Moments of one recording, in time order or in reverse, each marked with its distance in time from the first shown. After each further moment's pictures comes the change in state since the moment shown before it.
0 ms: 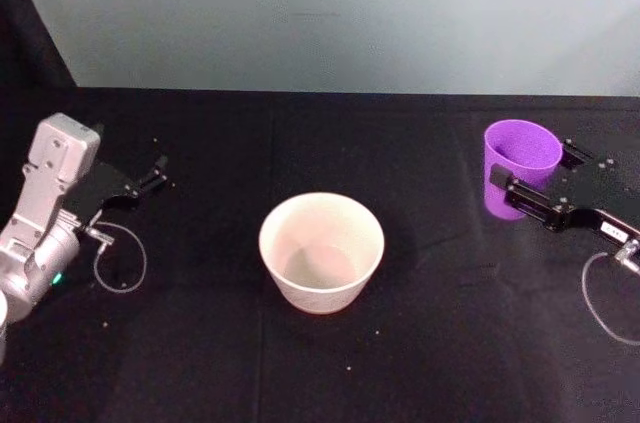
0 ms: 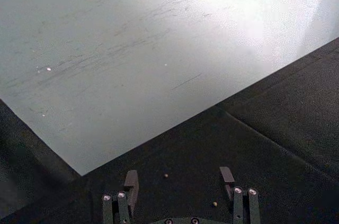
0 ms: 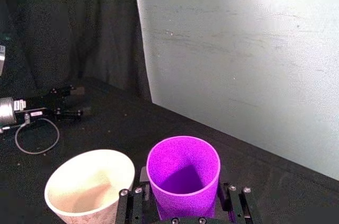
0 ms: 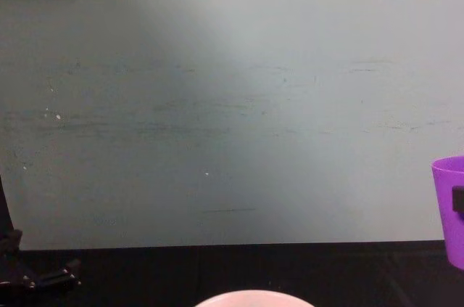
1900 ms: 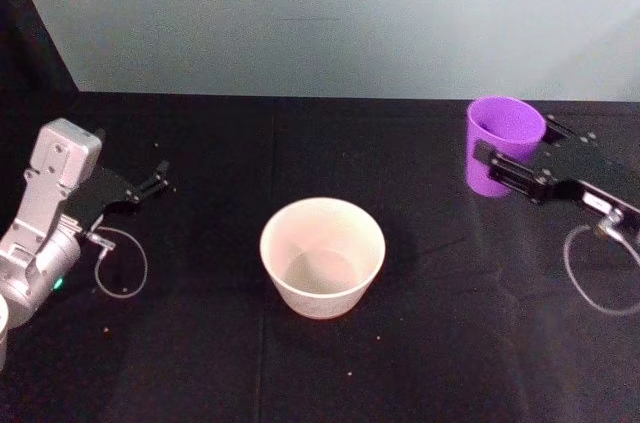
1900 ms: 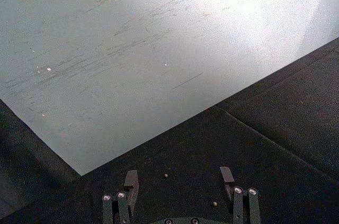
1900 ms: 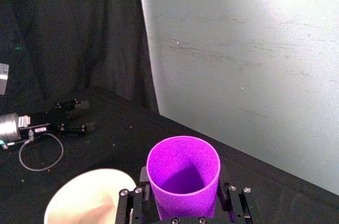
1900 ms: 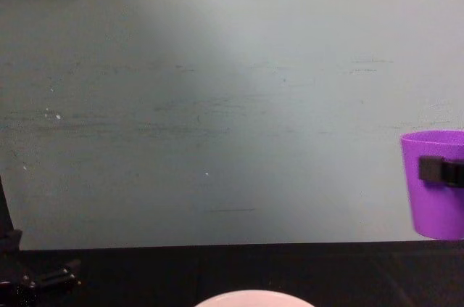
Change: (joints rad) left arm 0.000 0.000 0.000 0.000 0.000 0.000 0.000; right arm 0.131 -0.024 -0.063 0.045 0.027 0.051 0.020
